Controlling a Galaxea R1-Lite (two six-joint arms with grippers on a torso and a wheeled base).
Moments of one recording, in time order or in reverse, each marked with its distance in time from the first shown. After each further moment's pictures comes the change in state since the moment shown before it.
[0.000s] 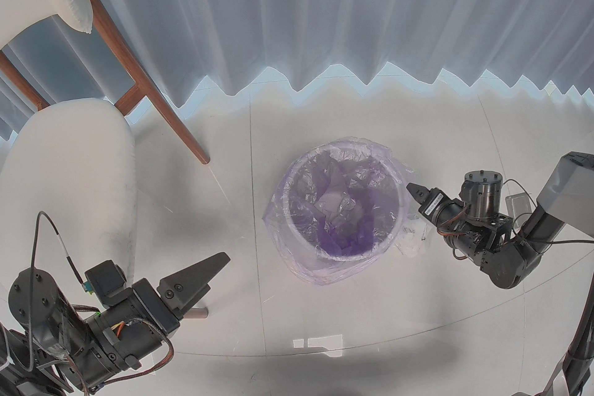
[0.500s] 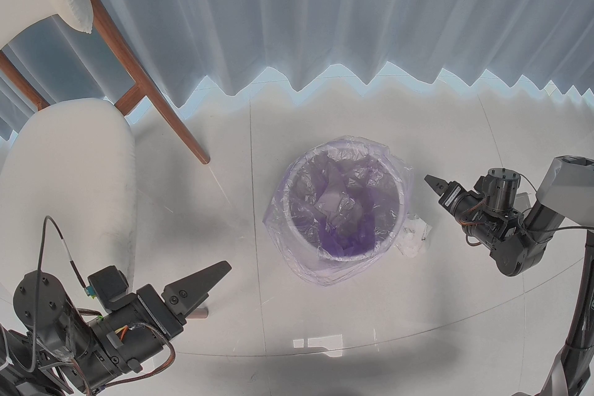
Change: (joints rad) left arm -0.005 -0.006 0.000 0.061 0.018 0.003; right arm -0.196 0.108 -0.049 -0.142 0.223 -0.077
